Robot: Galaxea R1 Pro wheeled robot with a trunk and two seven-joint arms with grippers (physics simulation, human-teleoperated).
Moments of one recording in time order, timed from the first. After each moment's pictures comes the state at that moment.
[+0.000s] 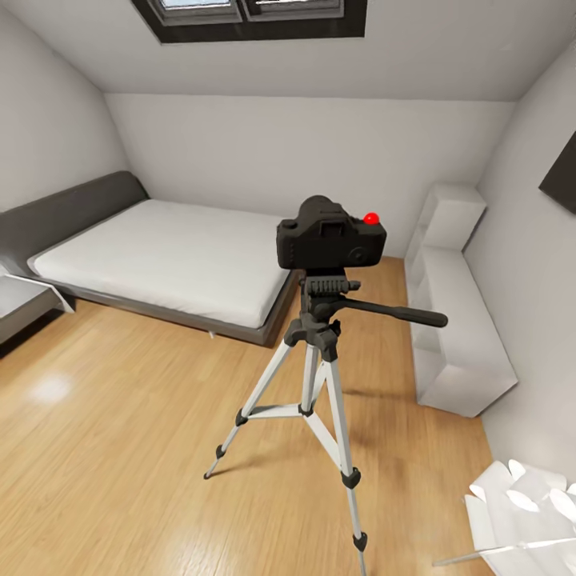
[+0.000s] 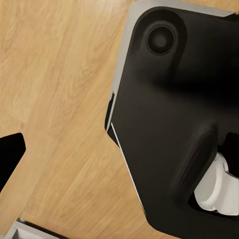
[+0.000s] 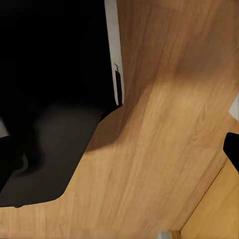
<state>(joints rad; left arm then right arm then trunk) -0.21 0.05 -0.81 0.00 1.05 -0.05 0.03 -0.11 -0.14 -0.43 0.03 0.31 -0.15 0.14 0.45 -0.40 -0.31</state>
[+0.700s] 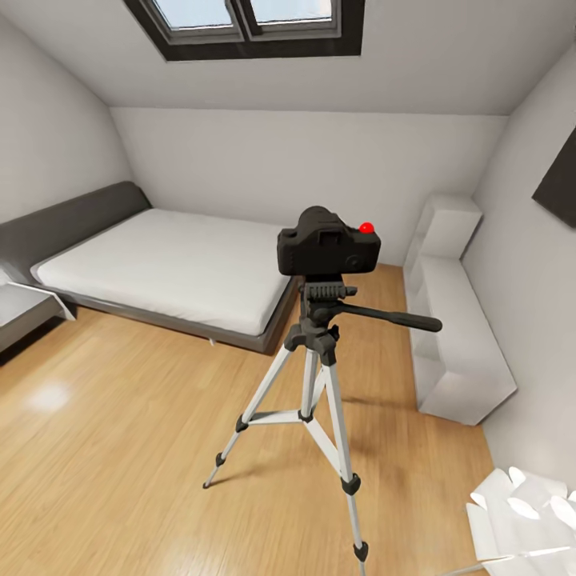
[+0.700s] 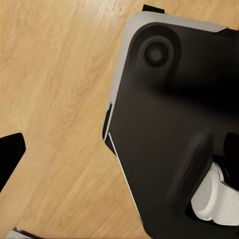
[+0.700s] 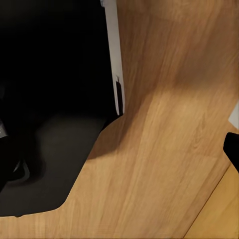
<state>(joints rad) -0.21 0.05 -0.81 0.00 1.05 -0.05 0.03 -0.11 -0.14 -0.43 0.03 0.31 -0.15 0.14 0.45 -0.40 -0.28</state>
